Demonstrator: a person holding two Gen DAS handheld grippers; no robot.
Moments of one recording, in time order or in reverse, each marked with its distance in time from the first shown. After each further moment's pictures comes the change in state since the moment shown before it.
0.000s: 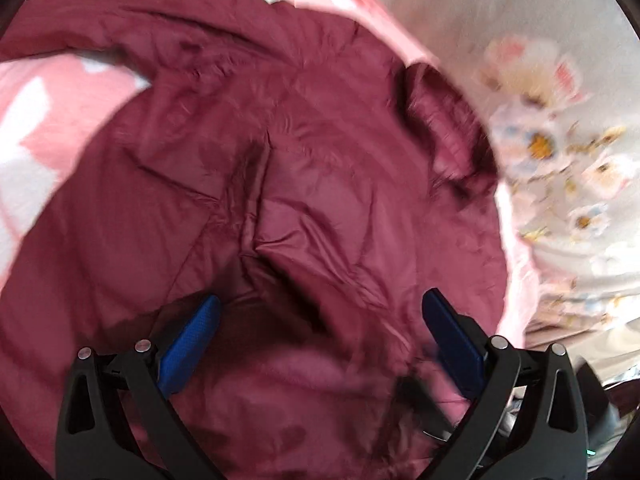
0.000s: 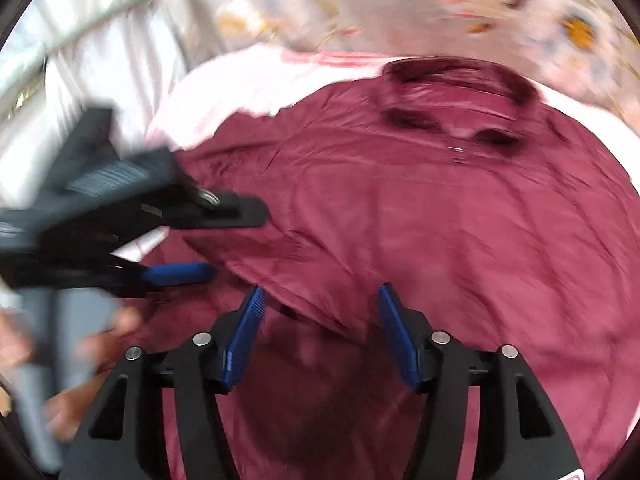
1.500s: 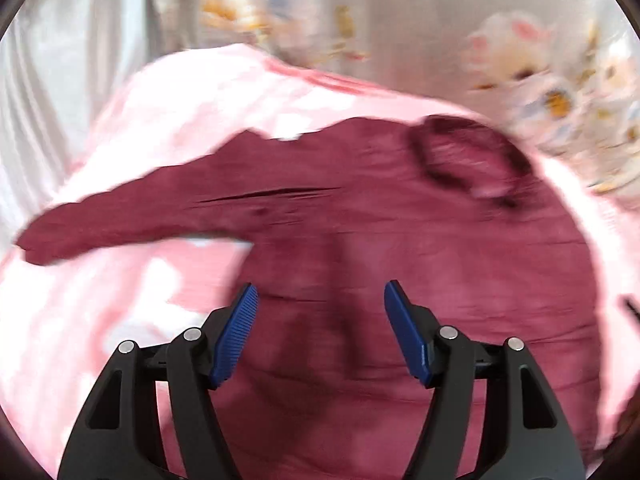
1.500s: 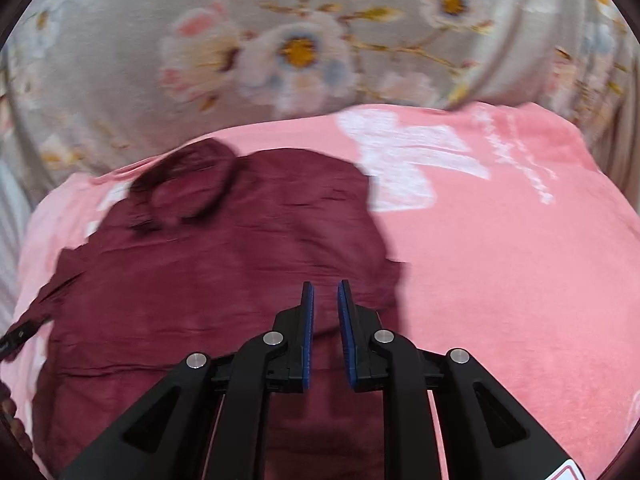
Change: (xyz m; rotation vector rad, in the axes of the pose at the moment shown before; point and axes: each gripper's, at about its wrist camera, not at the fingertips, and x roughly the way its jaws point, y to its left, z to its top) left arm -0.080 -0.053 -0.026 0.406 -0.353 0.337; right arm -0.084 -0.110 0.006 0.218 -0.193 -0.419
